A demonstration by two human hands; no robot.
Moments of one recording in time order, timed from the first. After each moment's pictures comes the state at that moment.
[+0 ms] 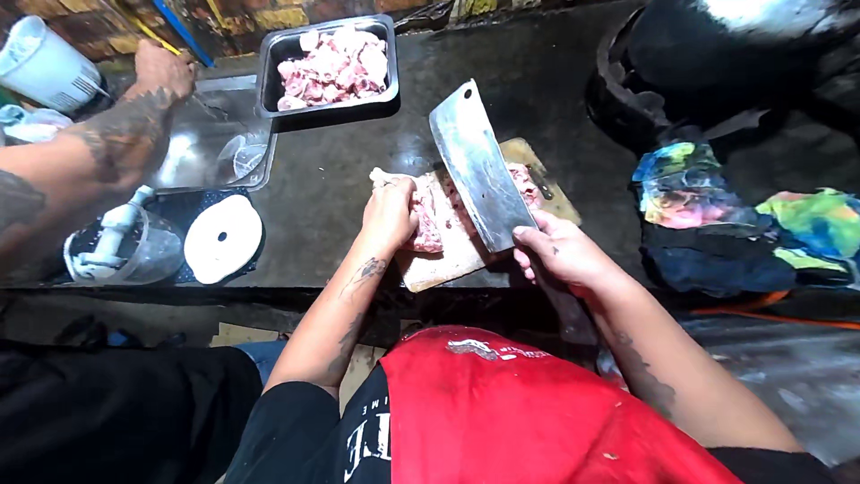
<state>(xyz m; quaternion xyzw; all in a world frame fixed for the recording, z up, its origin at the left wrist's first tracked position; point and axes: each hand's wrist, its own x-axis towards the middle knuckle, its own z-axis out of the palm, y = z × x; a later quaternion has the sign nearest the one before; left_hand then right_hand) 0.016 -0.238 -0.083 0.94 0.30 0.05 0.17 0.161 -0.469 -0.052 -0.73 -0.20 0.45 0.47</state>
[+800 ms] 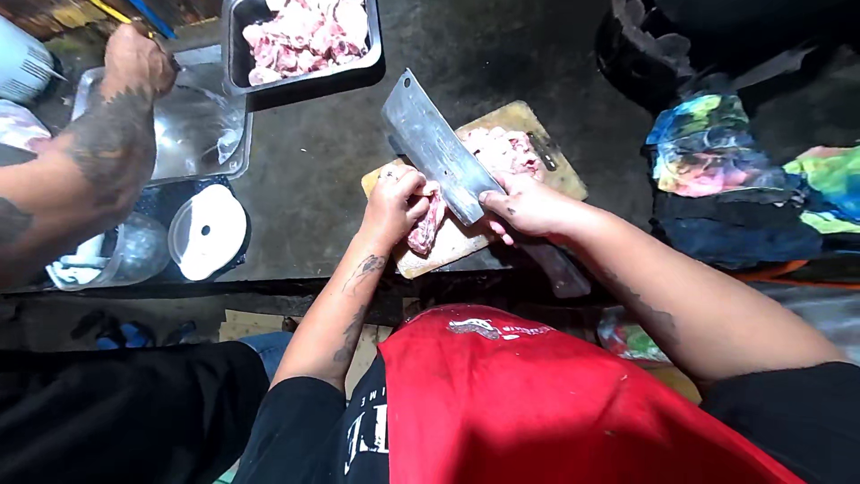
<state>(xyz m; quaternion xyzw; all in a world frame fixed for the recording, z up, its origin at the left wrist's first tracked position) 0.017 -0.241 -0.138 0.93 0.08 0.32 0.19 0.185 -0.421 -0.065 -0.73 -0.31 0.50 0.35</state>
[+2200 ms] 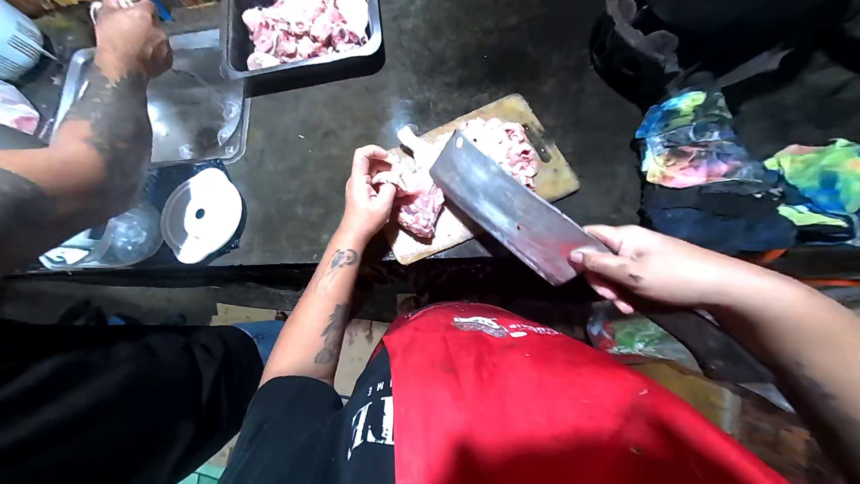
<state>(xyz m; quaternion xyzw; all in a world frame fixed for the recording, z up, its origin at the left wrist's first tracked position) -0.012 -0.244 -0.133 0.80 0.15 0.36 0.46 0.189 -0.555 -0.028 -0.74 -0.34 0.52 0.26</state>
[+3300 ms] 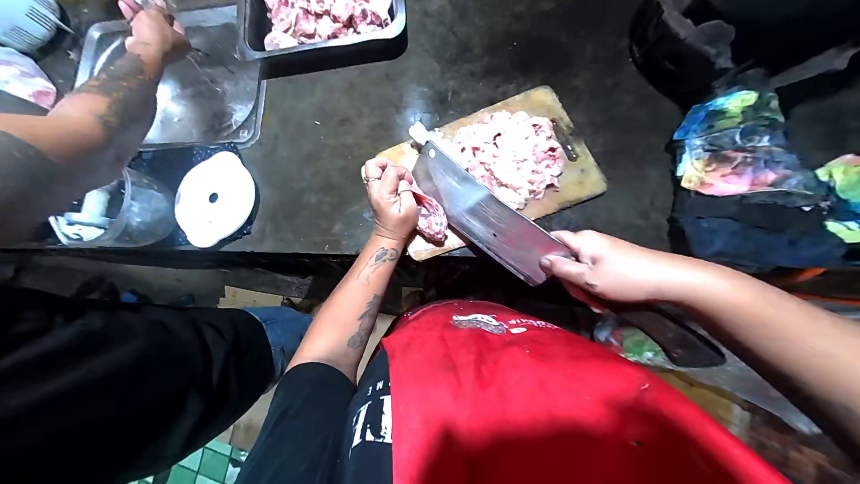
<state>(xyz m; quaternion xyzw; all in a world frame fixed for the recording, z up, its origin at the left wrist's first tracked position) 0.010 -0.259 -0.180 0.75 0.20 0.57 0.26 0.172 -0.508 -0.041 -0.73 -0.41 0.53 0.13</state>
